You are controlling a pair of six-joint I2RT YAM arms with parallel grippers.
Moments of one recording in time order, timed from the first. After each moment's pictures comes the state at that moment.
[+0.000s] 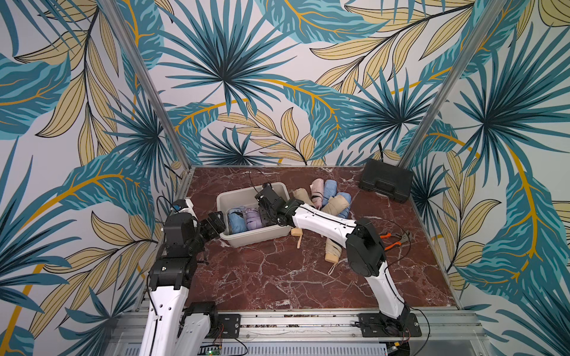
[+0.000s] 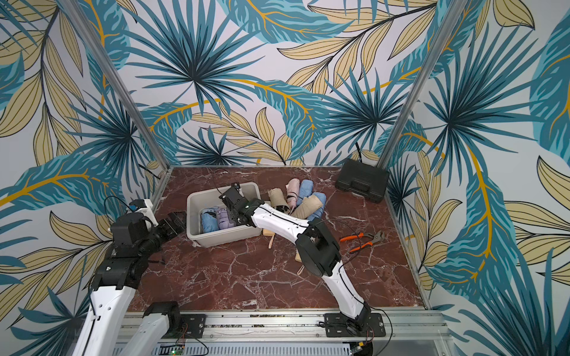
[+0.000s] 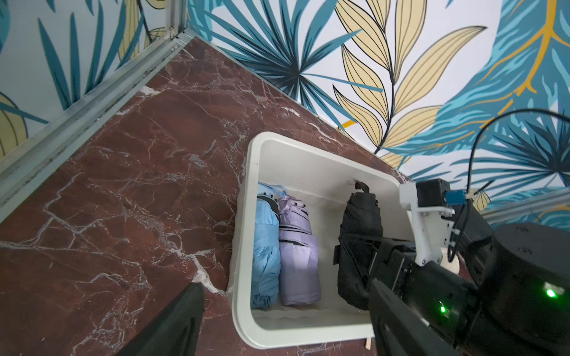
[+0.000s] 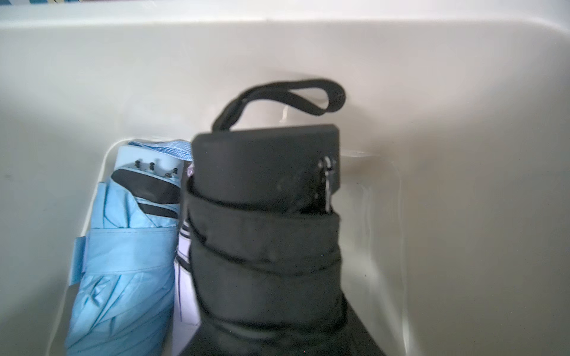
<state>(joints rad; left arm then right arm) 0.07 0.69 0.81 -0.61 0.16 -0.52 0.88 2.22 1.92 -0.56 0.30 0.48</state>
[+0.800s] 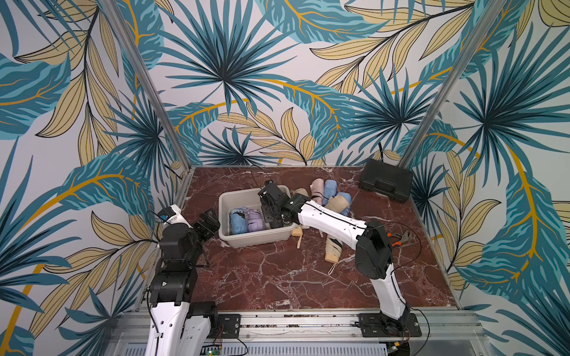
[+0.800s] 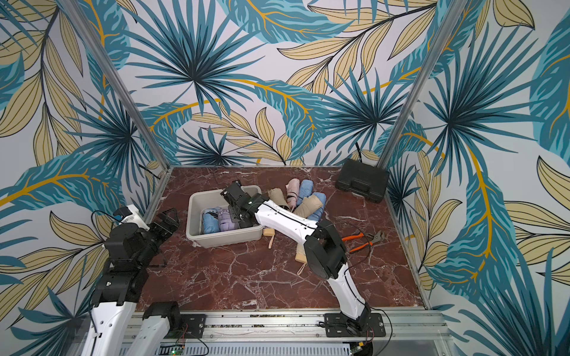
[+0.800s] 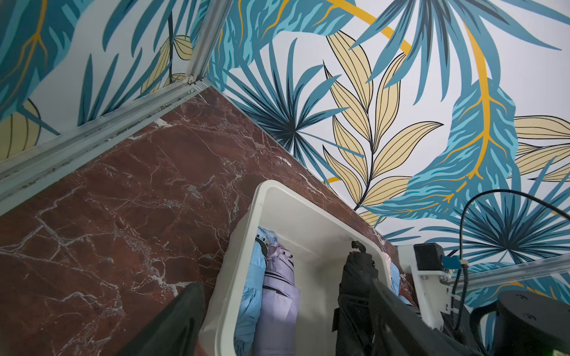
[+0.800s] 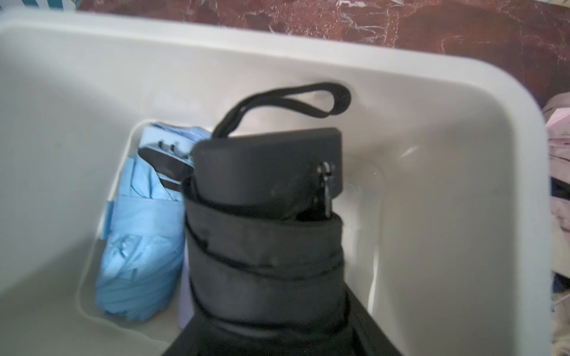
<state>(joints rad) 0.07 0.58 0.72 -0.47 0.01 -0.73 0.87 2.17 1.97 -0.70 0.28 0.46</state>
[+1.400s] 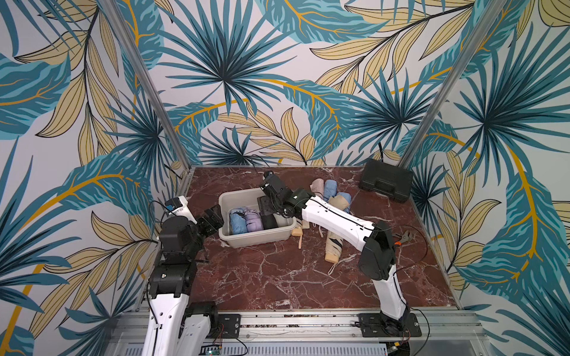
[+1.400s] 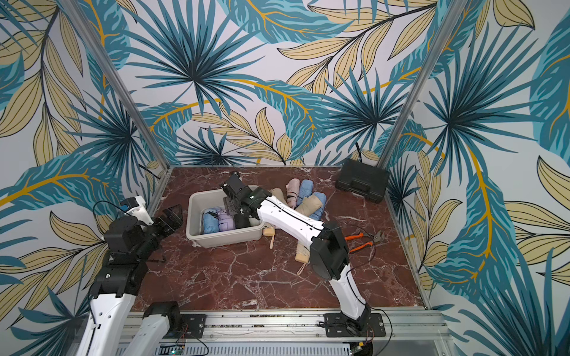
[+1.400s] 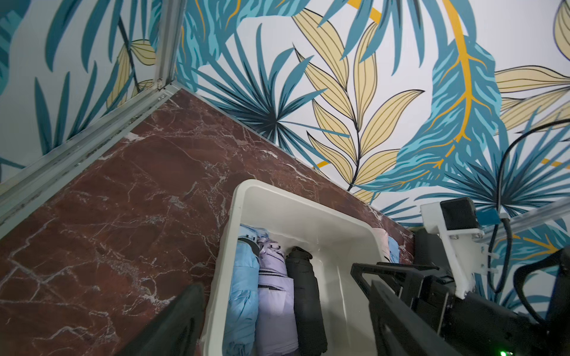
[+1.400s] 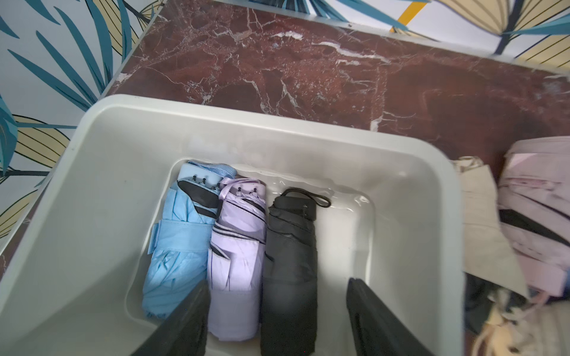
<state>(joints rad) 0.07 0.64 0.79 -0.45 0.13 -0.57 0.87 2.07 1.99 -0.72 0.29 0.41</state>
